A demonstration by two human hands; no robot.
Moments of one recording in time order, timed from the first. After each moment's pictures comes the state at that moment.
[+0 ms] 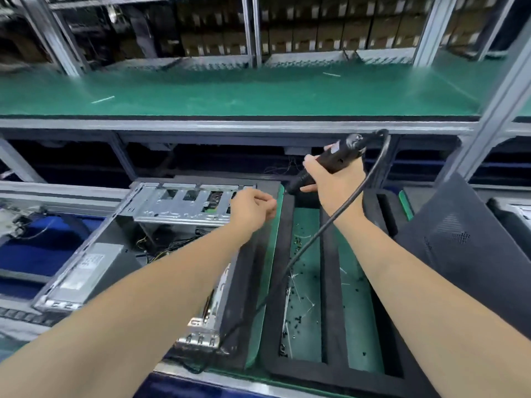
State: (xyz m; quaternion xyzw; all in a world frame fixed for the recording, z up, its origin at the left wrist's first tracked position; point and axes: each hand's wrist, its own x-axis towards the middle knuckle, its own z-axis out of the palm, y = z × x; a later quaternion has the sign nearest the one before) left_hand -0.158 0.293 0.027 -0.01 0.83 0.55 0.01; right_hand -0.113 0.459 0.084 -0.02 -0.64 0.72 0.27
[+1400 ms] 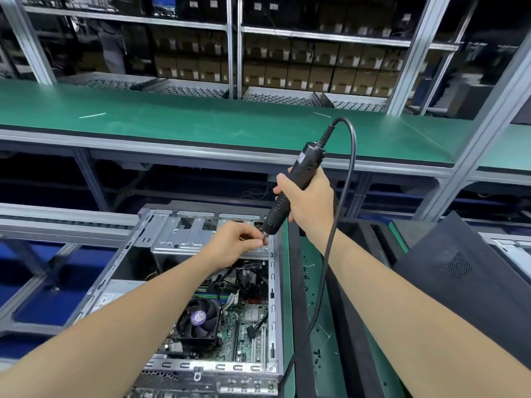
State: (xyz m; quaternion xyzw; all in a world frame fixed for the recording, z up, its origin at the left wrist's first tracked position) left_hand -0.198 0.147 0.018 0.24 0.81 0.52 0.10; right_hand -0.147 0.323 0.124 -0.03 -0.73 0.63 0.27
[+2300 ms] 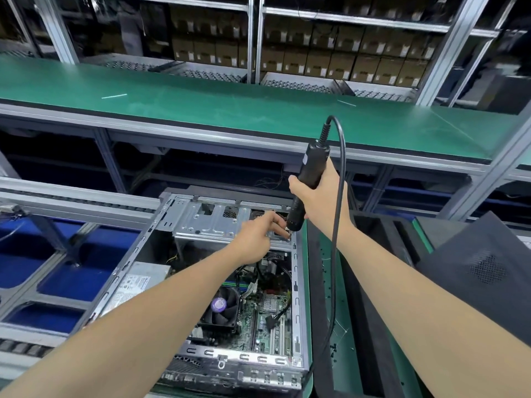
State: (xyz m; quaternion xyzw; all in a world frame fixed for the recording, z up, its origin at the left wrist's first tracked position) left_hand -0.187 0.147 0.014 0.24 0.86 0.44 0.11; right_hand -0.170 0.312 0.093 0.03 -0.82 0.50 0.28
